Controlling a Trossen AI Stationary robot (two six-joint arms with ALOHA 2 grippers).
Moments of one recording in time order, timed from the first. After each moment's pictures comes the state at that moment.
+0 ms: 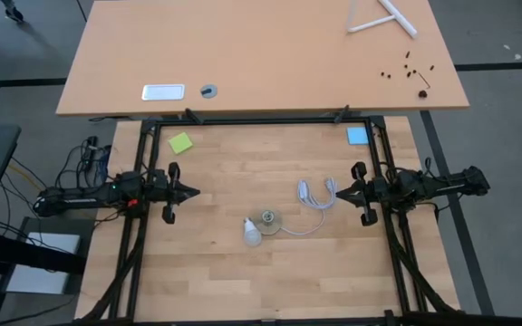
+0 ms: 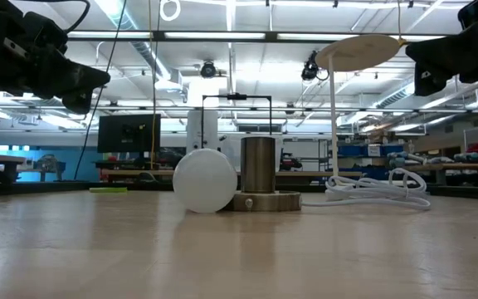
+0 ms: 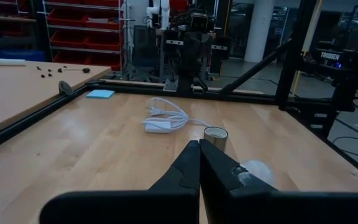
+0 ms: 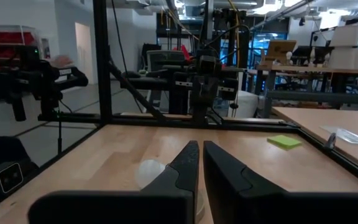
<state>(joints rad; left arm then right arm) 0.04 0.03 0.01 0.02 0.03 -0.09 0.15 0.01 0.01 0.10 0.09 -0.03</state>
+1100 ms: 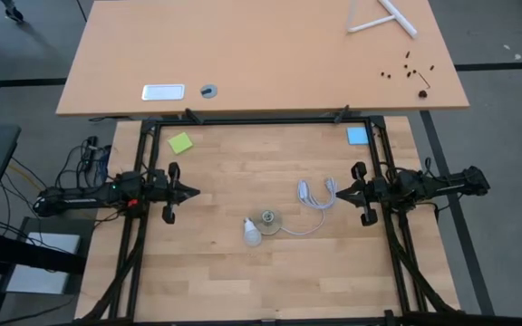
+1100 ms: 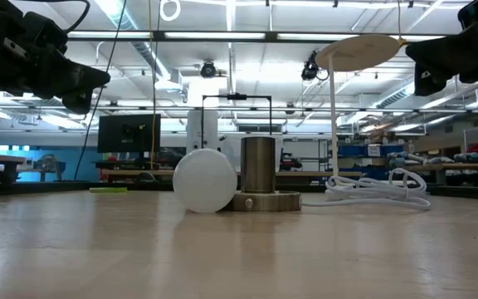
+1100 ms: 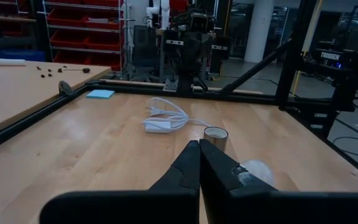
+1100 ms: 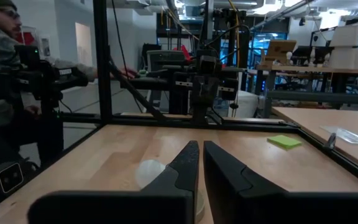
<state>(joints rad) 0.04 0.03 0.01 0.02 0.03 -0.09 0.15 0.01 0.01 0.10 0.09 -0.03</state>
